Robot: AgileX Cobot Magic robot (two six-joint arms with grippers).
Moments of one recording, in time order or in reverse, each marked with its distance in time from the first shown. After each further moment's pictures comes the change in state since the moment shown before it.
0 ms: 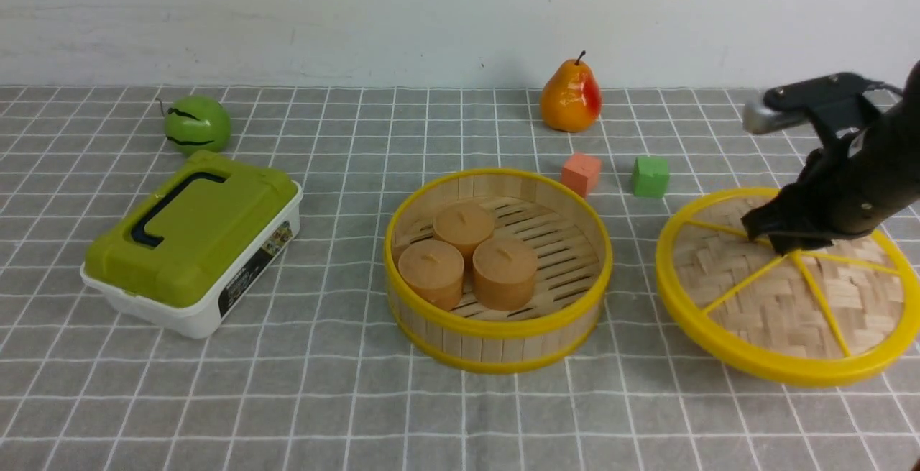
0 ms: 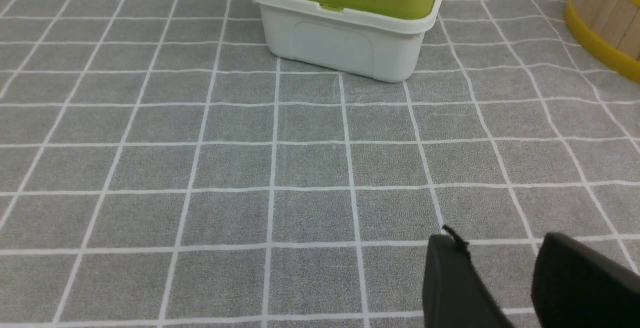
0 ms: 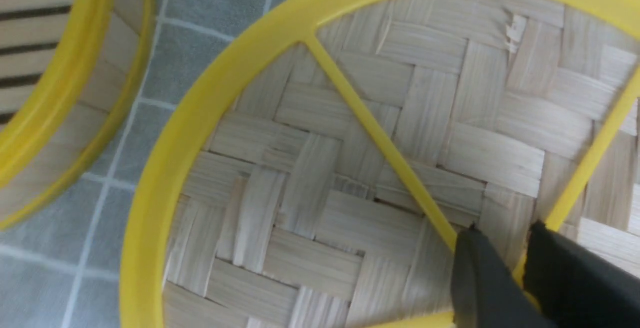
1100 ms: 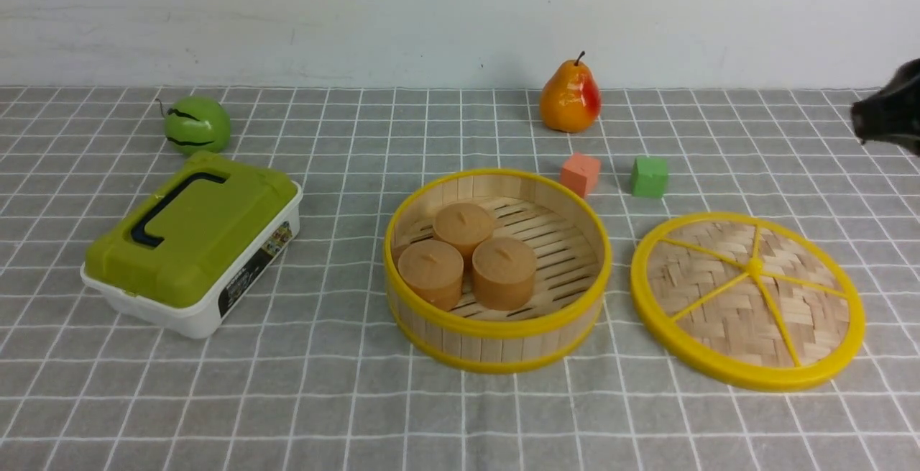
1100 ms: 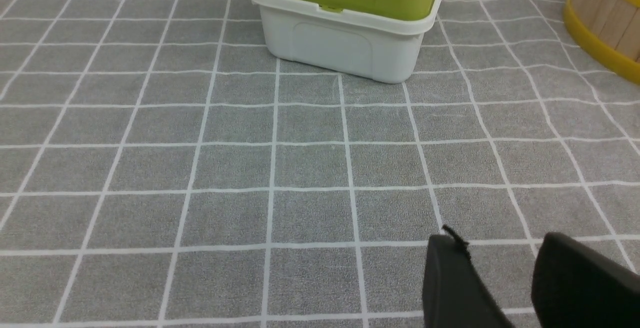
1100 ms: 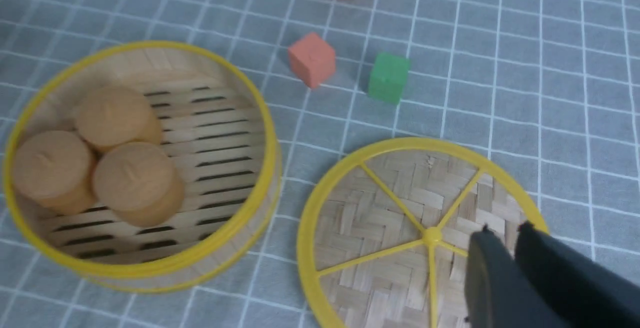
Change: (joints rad) right arm 0.000 -0.611 0.131 0.188 0.065 -0.059; left arm 0.000 0.000 0.000 0.000 0.000 0.000
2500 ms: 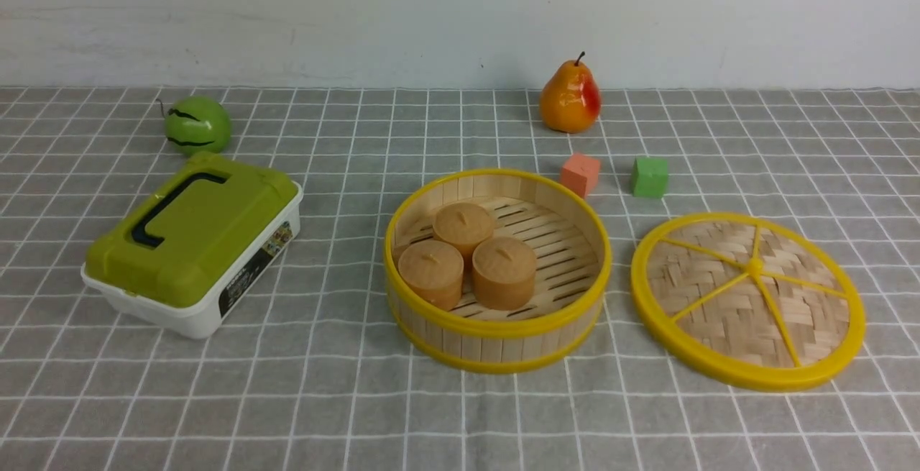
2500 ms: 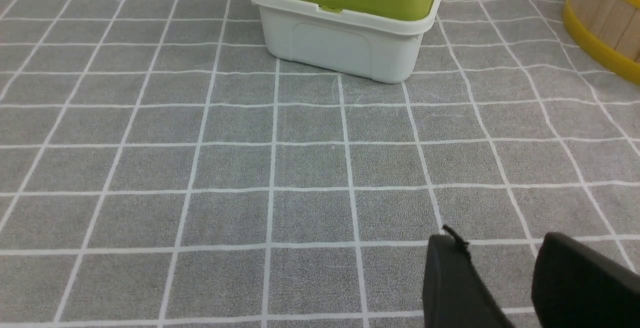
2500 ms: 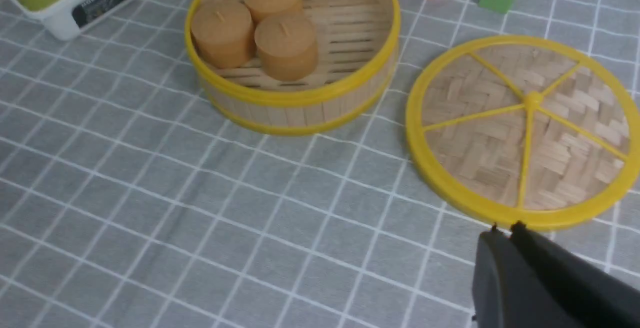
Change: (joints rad) right arm -0.001 -0.481 0.247 0.090 0.279 -0.102; left arm 0.000 0.000 0.000 0.000 -0.001 0.000
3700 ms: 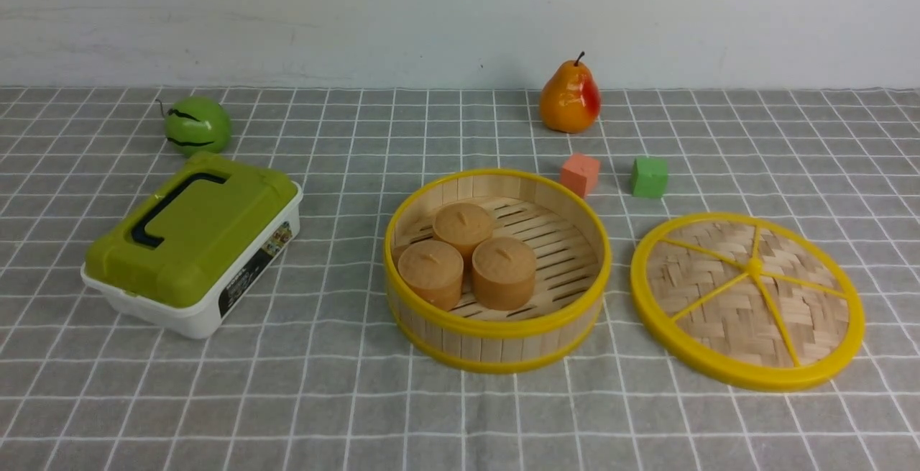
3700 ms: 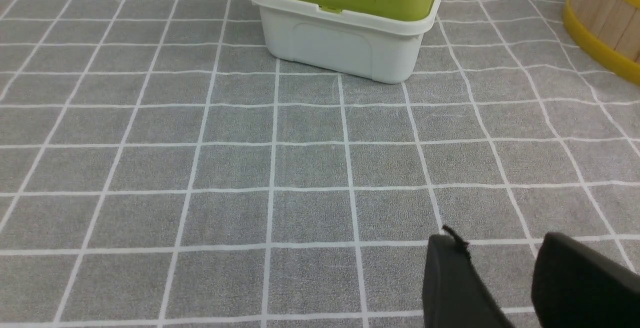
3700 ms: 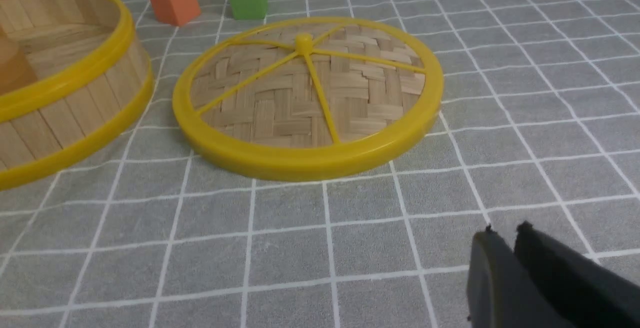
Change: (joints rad) right arm -0.108 -0.653 0.904 -0.310 -0.599 0.423; left arm 0.000 0.000 0.000 0.000 0.000 0.000
